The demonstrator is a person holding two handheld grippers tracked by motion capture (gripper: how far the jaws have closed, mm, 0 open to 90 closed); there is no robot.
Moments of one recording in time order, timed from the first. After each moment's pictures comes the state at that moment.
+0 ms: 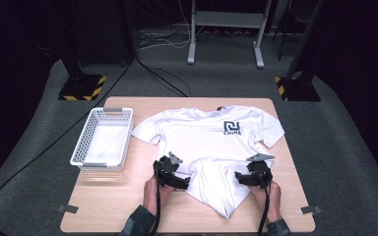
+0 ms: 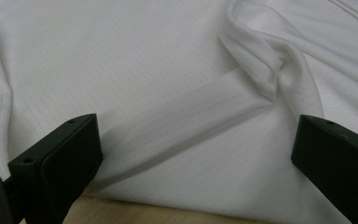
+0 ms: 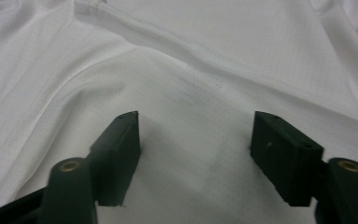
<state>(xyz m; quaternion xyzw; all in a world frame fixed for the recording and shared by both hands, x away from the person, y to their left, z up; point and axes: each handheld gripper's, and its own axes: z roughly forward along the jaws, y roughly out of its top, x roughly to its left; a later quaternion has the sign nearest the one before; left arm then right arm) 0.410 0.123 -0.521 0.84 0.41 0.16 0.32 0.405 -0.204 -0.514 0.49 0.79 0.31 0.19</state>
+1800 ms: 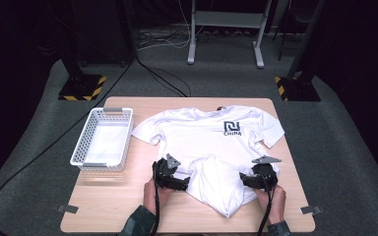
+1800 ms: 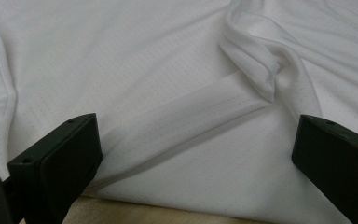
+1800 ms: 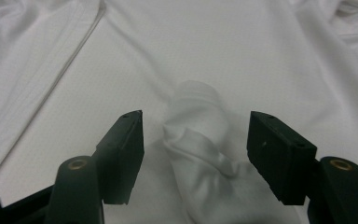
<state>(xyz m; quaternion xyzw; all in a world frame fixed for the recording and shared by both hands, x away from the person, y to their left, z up) 0.405 0.128 -0.528 0.83 0.41 0.17 0.35 0.394 -0.207 -0.503 0.52 0.78 0.30 0.19</state>
